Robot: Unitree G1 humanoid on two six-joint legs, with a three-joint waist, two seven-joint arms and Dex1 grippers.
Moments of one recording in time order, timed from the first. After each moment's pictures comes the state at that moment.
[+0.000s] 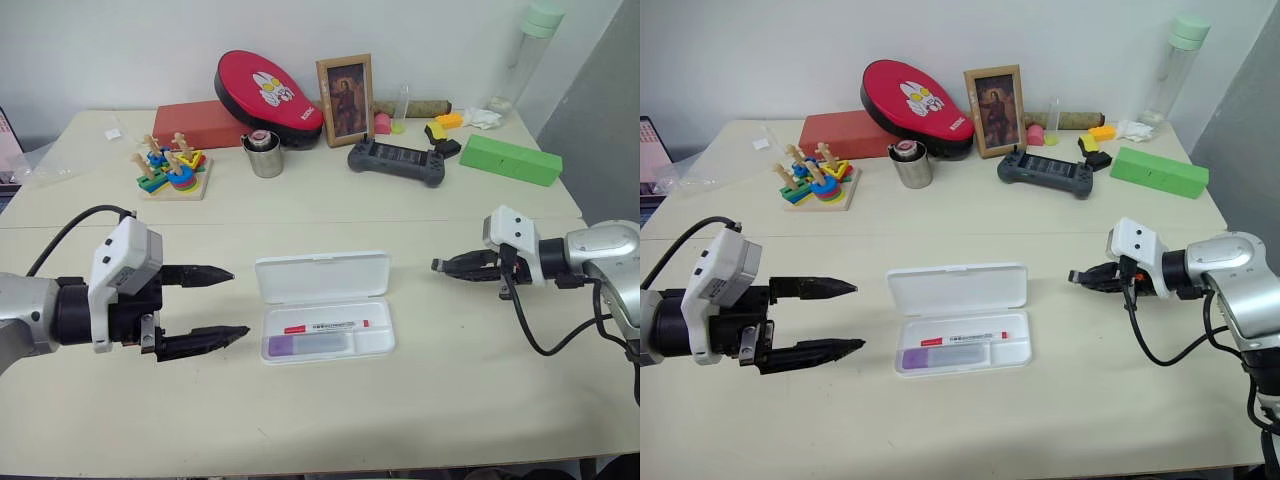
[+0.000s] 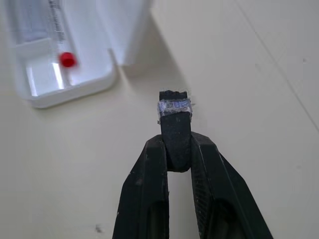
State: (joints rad) left arm 0.06 1.15 0.58 -0.60 -0.90 0.87 -1.16; right arm -0.48 -0.96 0.08 -0.19 0.31 0.51 1.28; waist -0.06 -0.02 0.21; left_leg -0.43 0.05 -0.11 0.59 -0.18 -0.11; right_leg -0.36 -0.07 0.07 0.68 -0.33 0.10
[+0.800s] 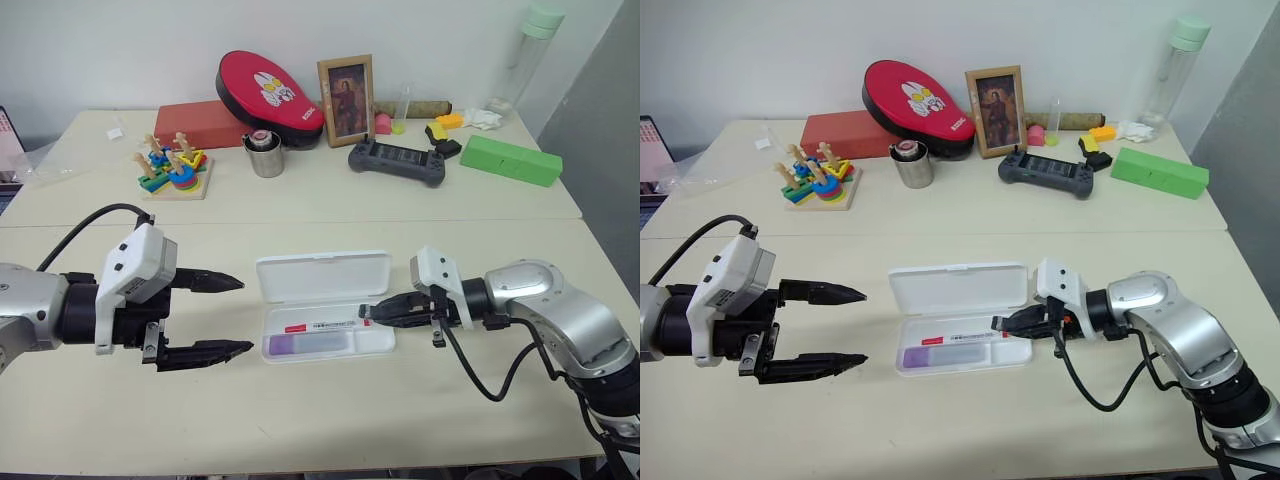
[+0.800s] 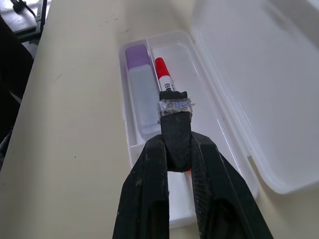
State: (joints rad) left arm 0.00 1.17 0.51 -0.60 -0.87 0.84 -1.19; right arm -0.46 -0.74 0.26 -0.44 0.42 0.75 1.08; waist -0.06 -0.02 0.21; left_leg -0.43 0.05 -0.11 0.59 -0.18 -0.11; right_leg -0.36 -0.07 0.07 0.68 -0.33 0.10
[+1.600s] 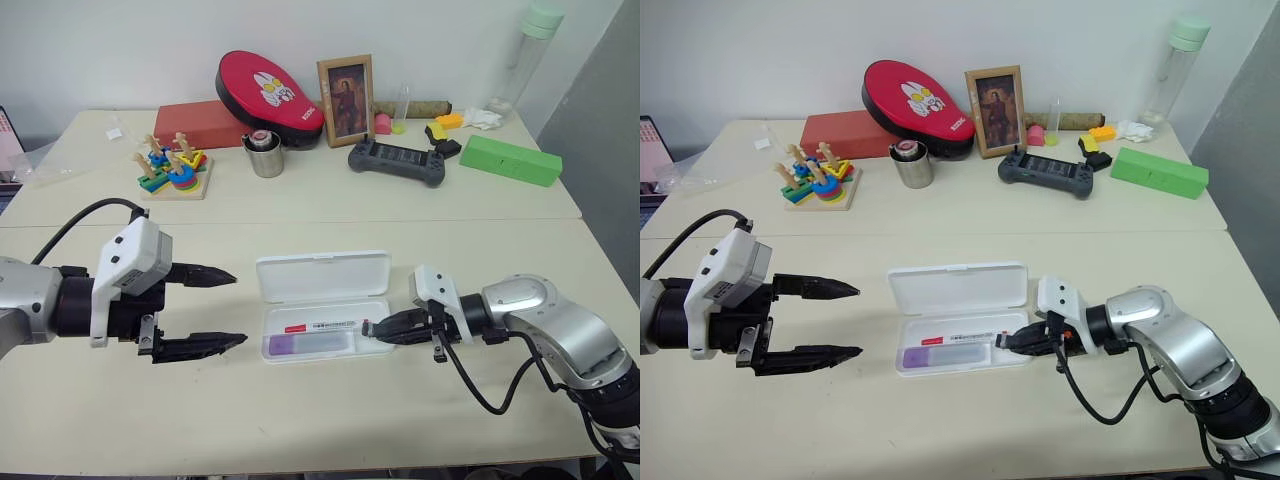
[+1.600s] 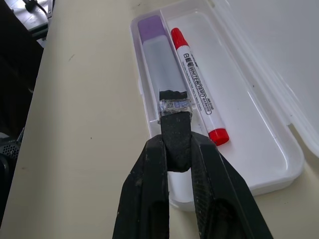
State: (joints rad) left arm -0.01 1.20 0.50 -0.57 -0.84 0.83 -1.21; right arm -0.40 -0.76 0.30 -0.42 0.41 0.75 1.09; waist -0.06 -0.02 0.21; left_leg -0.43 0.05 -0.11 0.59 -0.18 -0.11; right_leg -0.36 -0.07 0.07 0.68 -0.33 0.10
